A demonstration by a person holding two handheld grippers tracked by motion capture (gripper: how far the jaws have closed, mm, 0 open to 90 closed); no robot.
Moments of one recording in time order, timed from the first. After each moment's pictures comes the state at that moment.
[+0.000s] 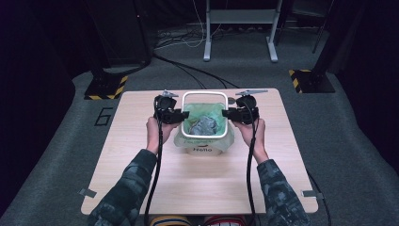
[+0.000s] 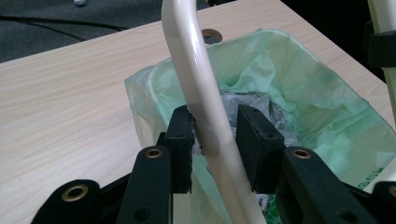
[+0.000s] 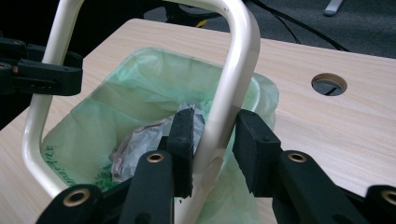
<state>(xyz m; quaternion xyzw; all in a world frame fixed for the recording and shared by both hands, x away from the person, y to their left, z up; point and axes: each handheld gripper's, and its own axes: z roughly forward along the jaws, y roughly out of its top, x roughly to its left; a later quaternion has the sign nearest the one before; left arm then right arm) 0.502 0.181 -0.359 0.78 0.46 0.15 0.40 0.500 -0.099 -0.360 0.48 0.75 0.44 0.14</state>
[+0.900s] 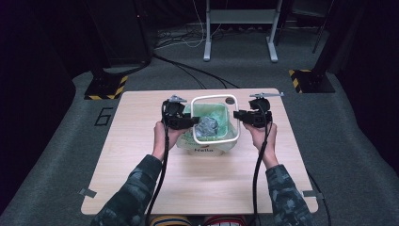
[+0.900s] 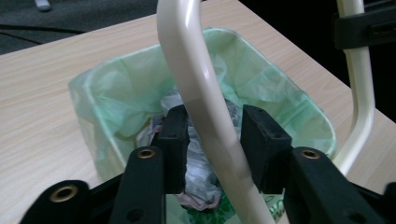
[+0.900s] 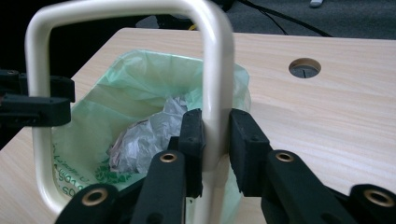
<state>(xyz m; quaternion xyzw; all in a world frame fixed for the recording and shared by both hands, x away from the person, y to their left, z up) 0.482 0.157 -0.362 0.79 0.42 0.12 0.43 0.484 -0.132 -0.358 0.52 0.72 0.45 0.13</state>
